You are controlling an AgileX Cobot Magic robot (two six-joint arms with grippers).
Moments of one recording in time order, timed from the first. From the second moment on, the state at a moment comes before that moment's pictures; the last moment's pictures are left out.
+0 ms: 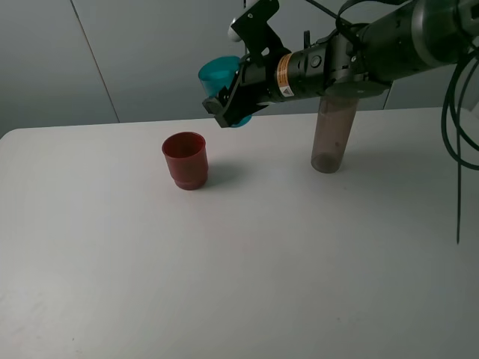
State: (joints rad) left arm 0.14 0.00 -0.51 0.00 1.09 0.12; right arm 0.52 1.93 -1.19 -1.10 -0.33 0.72
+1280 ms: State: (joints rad) left arm 0.14 0.00 -0.51 0.01 1.09 0.12; right arm 0.58 2.07 -1.38 -1.34 -0.18 0.65
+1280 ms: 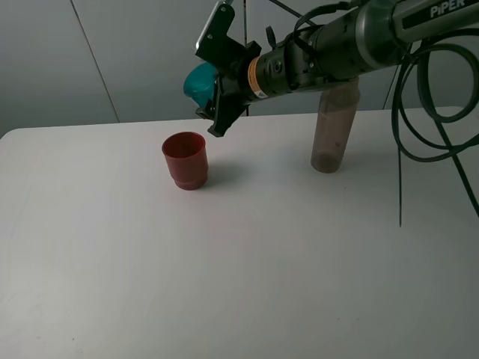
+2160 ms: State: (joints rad) left arm 0.14 0.00 -0.51 0.01 1.09 0.11; right arm 0.59 2.10 -1.40 -1.50 -0.10 0.58
